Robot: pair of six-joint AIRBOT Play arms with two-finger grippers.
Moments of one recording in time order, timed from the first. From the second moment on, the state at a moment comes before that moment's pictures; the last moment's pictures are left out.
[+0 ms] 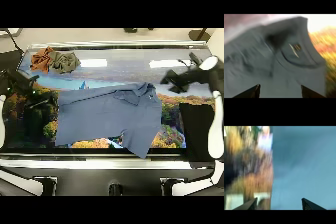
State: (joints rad) left arm 0.23 -1.75 1.68 -1.85 1.62 1.62; right arm -0.22 -1.69 1.77 -1.12 1.37 1.69
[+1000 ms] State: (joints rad) left arm 0.35 -1.26 0.64 -2.06 1.15 1.77; right arm -0.17 -1.66 1.75 -1.18 1.80 1.58
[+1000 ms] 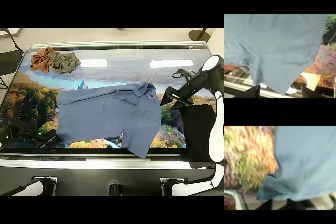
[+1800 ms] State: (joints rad) left arm 0.36 -1.20 0.63 -2.01 1.16 1.81; right arm -0.17 -1.61 1.47 -1.21 1.69 1.55
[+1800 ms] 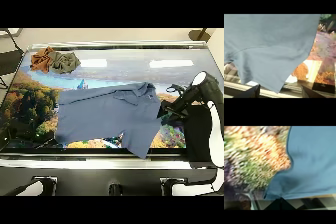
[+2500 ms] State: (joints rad) left arm 0.47 -1.13 0.63 -2.03 1.18 1.83; right arm -0.17 -1.60 1.42 -1.23 1.64 1.53
